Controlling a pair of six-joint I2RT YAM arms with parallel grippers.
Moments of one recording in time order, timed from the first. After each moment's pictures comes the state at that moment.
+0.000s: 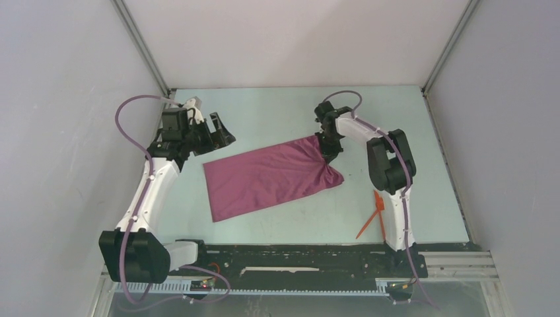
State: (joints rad) left arm -0.03 1.20 1.07 -0.54 0.32 -0.37; right arm 0.43 2.19 1.71 -0.90 -0.01 0.24
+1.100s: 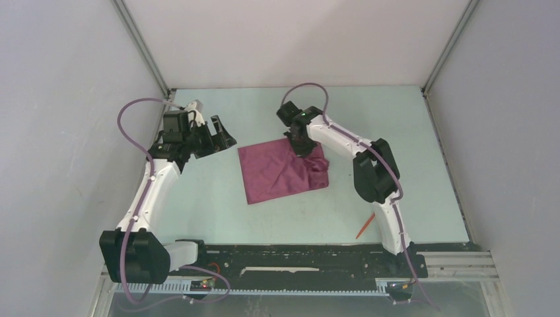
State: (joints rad) left arm -0.02 1.21 1.05 -0.53 0.34 -0.37; right arm 0.64 2.18 1.89 -0.99 0.22 0.22
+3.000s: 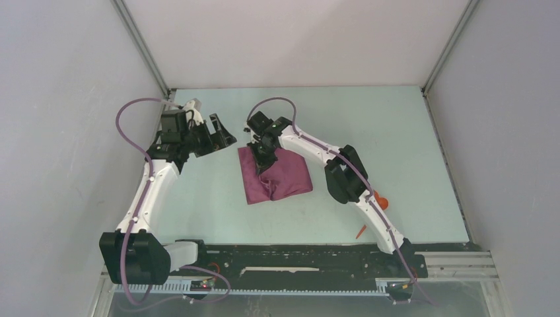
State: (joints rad) left arm -0.01 1.20 1.05 -0.51 0.38 -0.38; right arm 0.82 2.49 2.27 -0.94 -0.29 0.38
